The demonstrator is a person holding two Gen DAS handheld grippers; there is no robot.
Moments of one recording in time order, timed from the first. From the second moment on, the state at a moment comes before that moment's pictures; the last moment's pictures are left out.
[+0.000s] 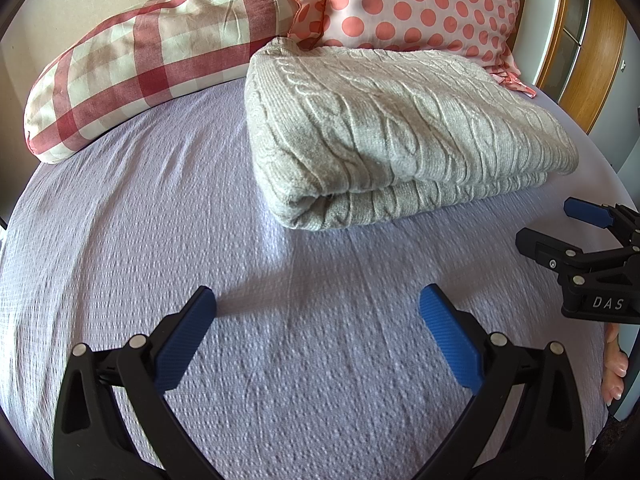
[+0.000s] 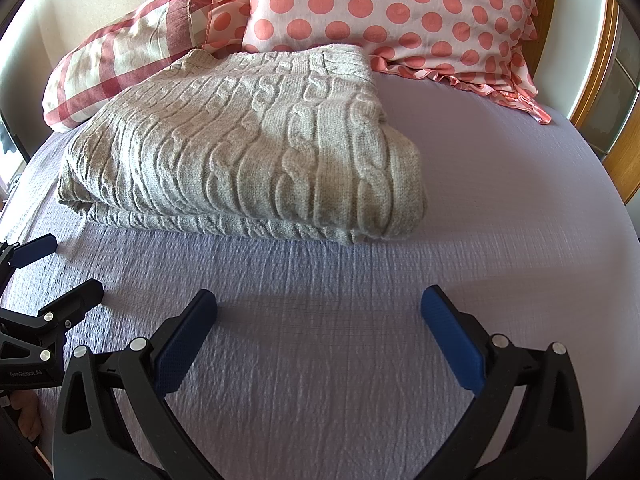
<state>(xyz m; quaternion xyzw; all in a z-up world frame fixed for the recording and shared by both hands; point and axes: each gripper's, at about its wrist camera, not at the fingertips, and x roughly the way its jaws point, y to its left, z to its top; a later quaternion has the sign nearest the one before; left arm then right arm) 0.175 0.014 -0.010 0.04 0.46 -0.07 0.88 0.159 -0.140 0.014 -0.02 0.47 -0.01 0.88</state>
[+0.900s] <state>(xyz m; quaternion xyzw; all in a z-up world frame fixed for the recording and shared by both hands) 0.175 0.013 -0.009 0.05 0.46 -0.07 0.88 0.158 -0.140 0.014 -0.02 0.47 -0.01 0.88</state>
